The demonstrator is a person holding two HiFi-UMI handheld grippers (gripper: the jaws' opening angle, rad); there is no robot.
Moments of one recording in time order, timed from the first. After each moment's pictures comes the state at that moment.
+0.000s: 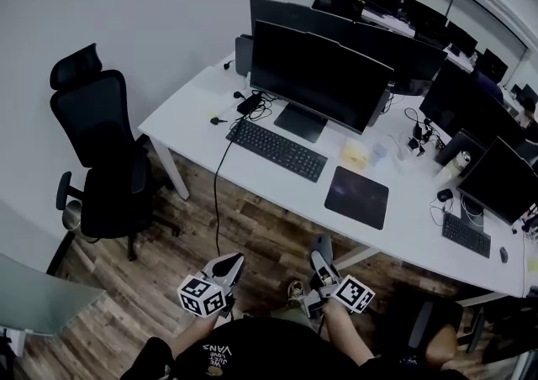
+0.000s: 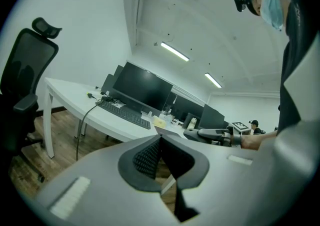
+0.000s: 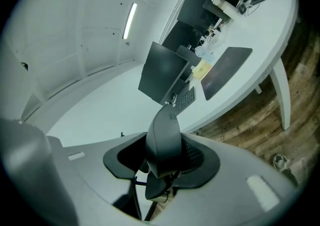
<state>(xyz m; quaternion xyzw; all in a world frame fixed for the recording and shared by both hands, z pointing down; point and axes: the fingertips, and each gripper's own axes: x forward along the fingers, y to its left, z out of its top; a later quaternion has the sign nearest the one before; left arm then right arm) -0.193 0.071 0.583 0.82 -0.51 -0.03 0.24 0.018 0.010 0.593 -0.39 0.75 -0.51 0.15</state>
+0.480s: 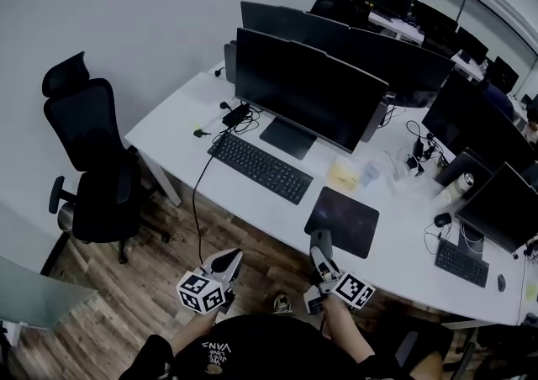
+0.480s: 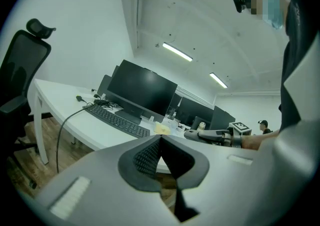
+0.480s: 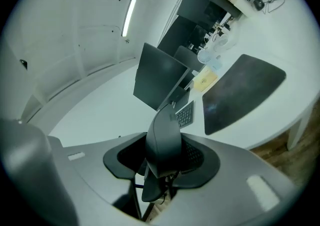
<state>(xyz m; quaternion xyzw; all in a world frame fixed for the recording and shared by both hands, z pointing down) -0.135 -0.042 0.577 0.81 -0.54 -0.04 0.23 0.076 -0.115 0.591 -0.37 0.77 -0.50 0.14</state>
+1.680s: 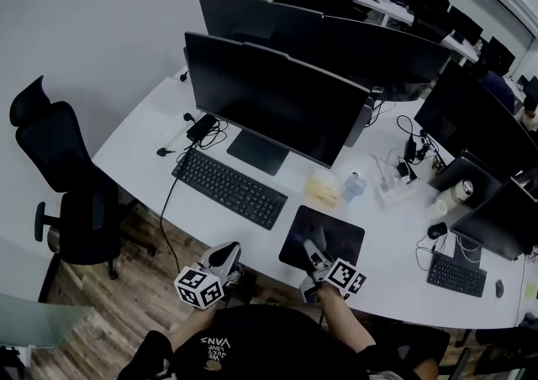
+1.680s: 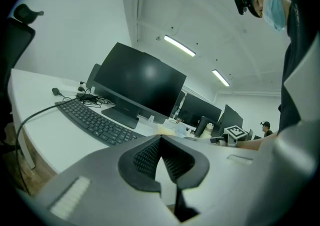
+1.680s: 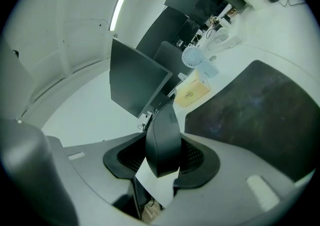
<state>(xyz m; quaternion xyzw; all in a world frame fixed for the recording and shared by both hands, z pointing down) -0.088 -0.193 0.596 0.81 -0.53 -0.03 0.25 0.120 -0.257 0.650 -0.40 0.74 -0.53 0.09</state>
